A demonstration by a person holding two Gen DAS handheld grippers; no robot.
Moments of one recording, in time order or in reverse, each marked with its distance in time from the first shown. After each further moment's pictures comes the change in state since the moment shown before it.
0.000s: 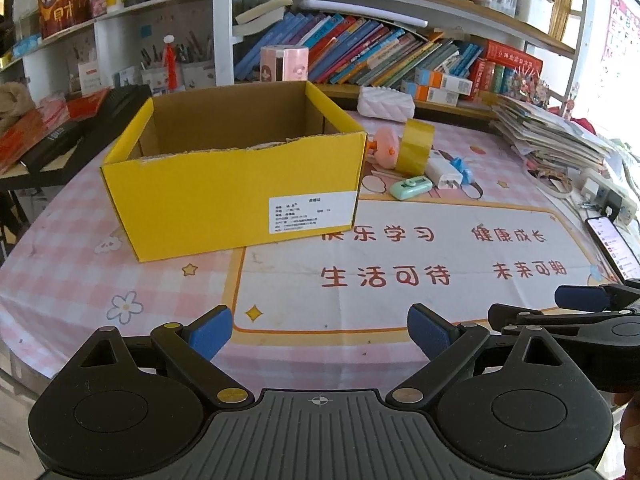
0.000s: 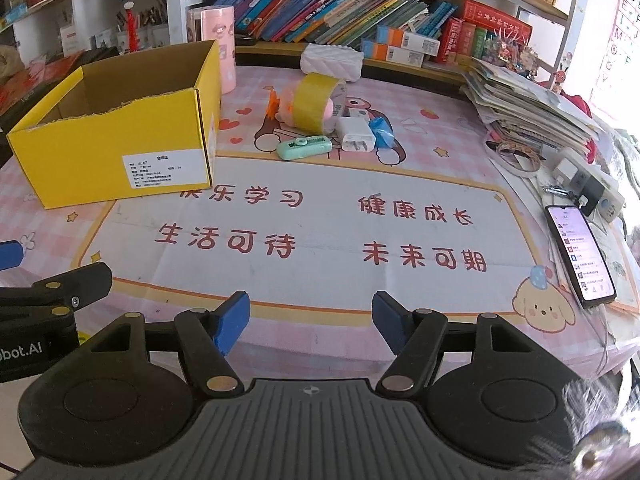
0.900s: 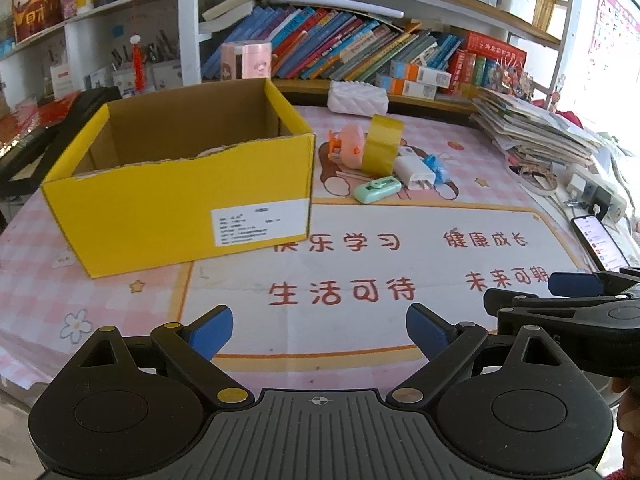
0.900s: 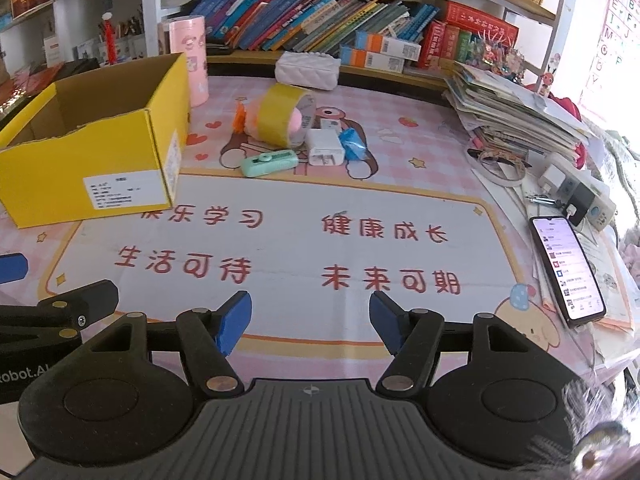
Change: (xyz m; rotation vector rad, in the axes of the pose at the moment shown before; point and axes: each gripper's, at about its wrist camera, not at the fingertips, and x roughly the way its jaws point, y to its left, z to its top) left arm 0.026 -0.037 0.016 0.018 0.019 -0.044; right arm 0.015 -0.038 0.016 0.017 -0.016 -0.028
